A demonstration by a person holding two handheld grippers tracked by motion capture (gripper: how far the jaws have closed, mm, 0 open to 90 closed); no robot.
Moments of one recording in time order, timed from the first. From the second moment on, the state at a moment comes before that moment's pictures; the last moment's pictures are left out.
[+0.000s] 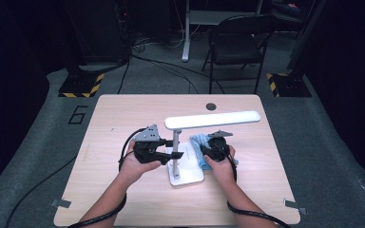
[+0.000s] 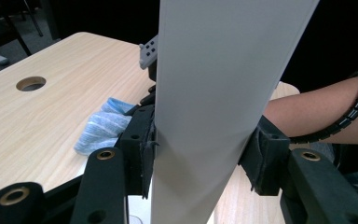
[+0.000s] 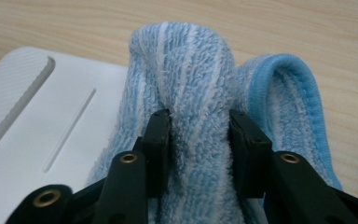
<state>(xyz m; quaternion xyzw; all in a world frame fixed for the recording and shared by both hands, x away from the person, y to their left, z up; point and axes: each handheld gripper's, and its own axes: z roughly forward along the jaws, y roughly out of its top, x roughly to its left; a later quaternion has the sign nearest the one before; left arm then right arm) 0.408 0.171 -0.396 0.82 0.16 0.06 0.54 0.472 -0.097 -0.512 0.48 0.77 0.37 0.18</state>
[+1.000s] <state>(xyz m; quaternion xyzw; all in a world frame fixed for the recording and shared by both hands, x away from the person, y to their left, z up) 0.407 0.175 -0.399 0.81 0.17 0.05 0.55 0.390 -0.108 -0.511 0.42 0.82 0.37 0.14</state>
